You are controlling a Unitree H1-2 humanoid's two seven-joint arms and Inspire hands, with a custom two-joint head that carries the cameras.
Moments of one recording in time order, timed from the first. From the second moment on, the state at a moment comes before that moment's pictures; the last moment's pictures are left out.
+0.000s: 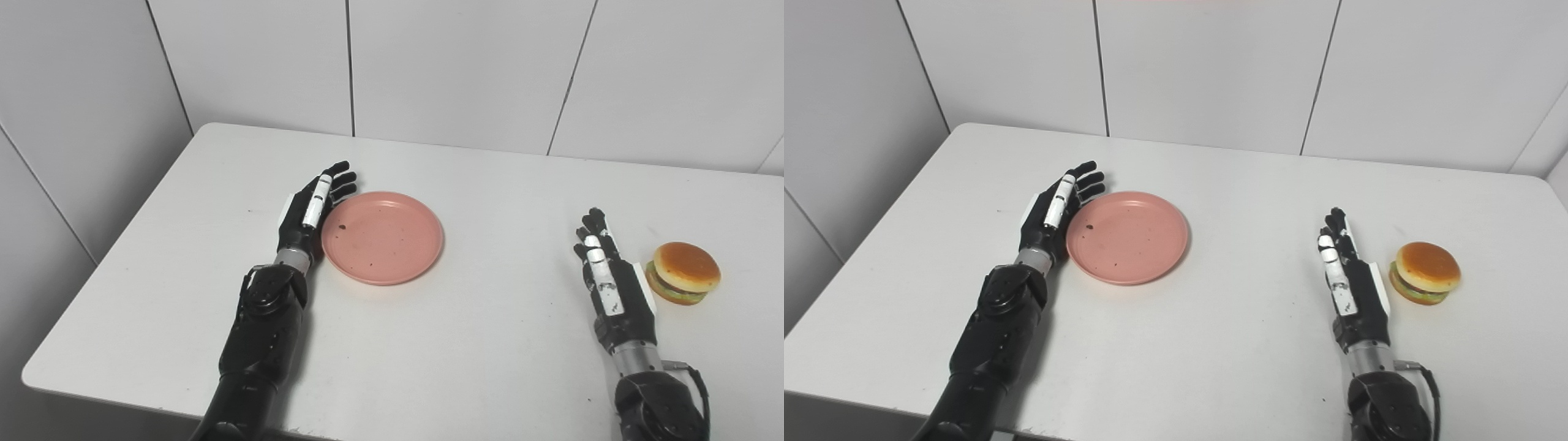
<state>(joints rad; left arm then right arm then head) -0.46 0.08 0.13 0.48 -0.23 0.03 -0.05 -0.25 -0.08 -0.03 0.18 0.11 -0.09 0.14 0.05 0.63</state>
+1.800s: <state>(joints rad) -0.37 -0.04 -0.03 0.36 -0.17 0.03 -0.14 -0.23 -0.04 -0.01 0.15 0.09 -0.05 0.10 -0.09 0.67</state>
